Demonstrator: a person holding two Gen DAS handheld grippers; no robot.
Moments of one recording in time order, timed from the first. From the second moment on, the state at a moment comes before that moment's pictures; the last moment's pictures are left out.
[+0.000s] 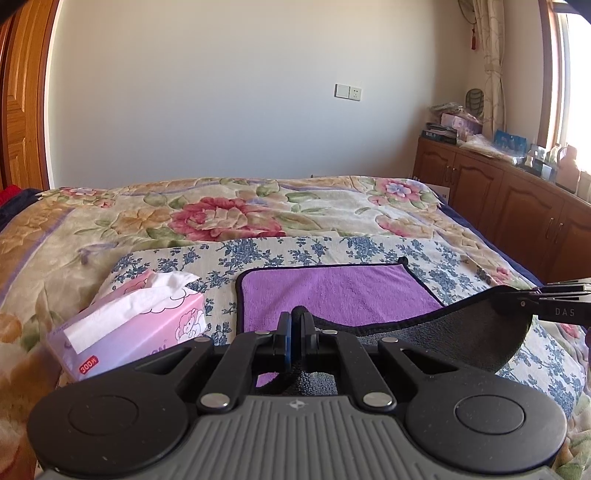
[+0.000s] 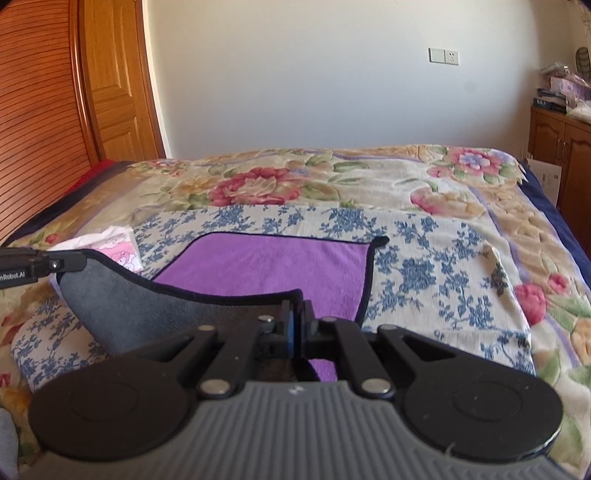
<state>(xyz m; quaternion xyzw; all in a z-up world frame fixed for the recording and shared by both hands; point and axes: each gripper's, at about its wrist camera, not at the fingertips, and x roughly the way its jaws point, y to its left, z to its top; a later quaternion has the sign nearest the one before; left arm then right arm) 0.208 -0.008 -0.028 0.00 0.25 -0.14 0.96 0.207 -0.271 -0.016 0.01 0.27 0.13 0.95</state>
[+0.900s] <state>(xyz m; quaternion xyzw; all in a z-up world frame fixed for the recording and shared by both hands) 0.251 -0.018 -0.015 0.02 0.24 -0.14 0.96 0.248 -0.268 -0.008 -0.03 0.24 0.13 0.96</state>
